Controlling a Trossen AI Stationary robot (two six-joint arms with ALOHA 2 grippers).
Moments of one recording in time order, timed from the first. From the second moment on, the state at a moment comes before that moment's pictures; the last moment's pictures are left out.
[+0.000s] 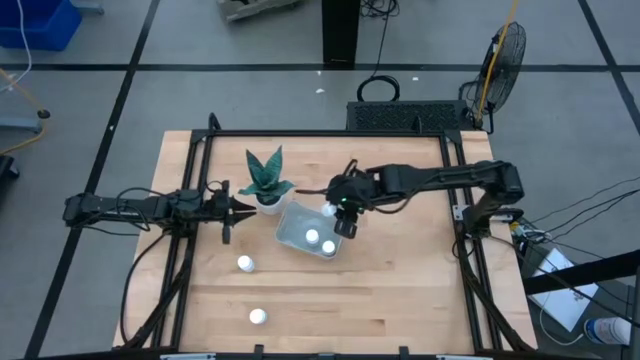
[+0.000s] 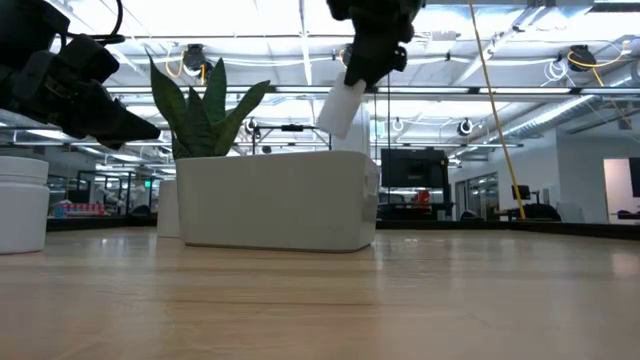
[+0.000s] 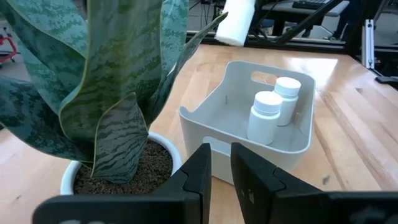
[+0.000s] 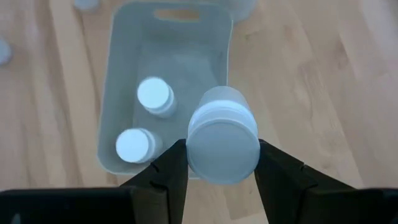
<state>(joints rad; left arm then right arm) 0.00 0.23 0.05 -0.08 -0.10 -0.07 0.03 1.72 1.58 -0.92 0.11 0.28</state>
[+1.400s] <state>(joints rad) 0.00 0.23 0.05 -0.08 -0.10 -0.07 0.06 1.90 1.62 -0.97 0.03 0.23</state>
